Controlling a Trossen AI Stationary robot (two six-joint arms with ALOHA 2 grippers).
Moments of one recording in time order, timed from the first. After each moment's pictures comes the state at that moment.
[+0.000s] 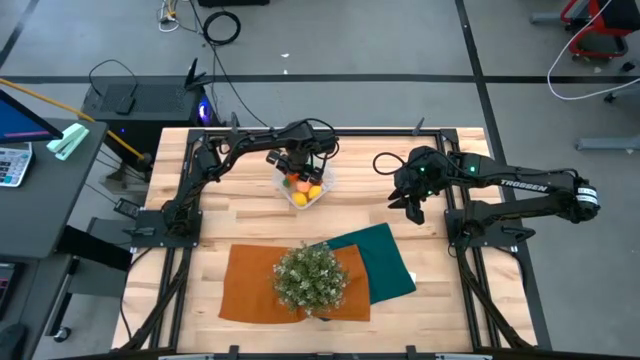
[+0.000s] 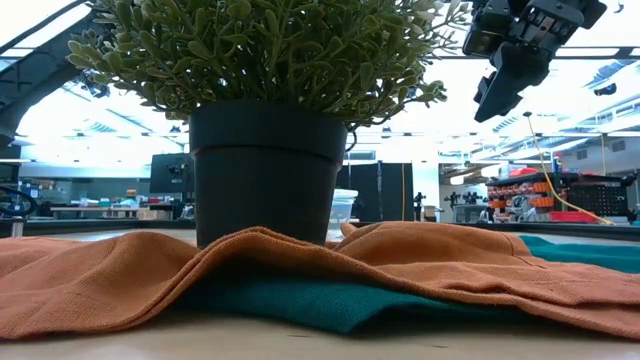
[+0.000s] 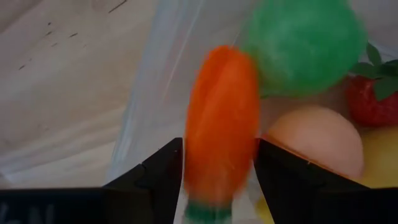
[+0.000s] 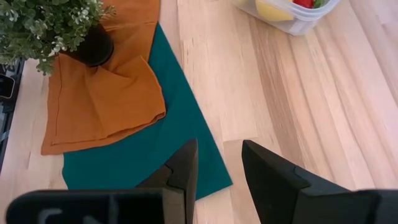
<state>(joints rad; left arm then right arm) 0.42 2.25 1.87 -1.31 -0.11 -0.75 -0.30 0.94 0.79 -0.72 -0.32 -0.02</state>
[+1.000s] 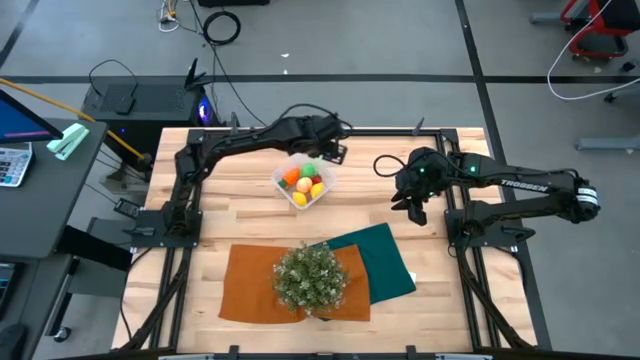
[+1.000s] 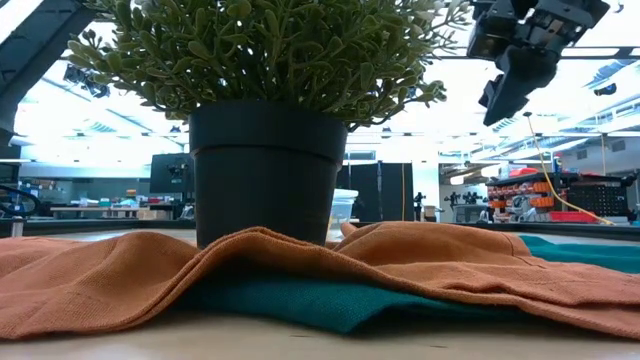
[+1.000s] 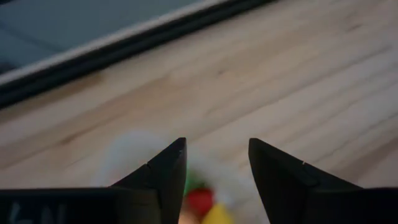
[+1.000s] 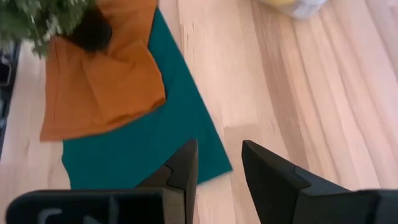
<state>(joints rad) 0.34 2.06 1.87 -0.88 -0.31 -0.74 -0.31 0.94 0.79 -0.77 -0.32 -0.04</state>
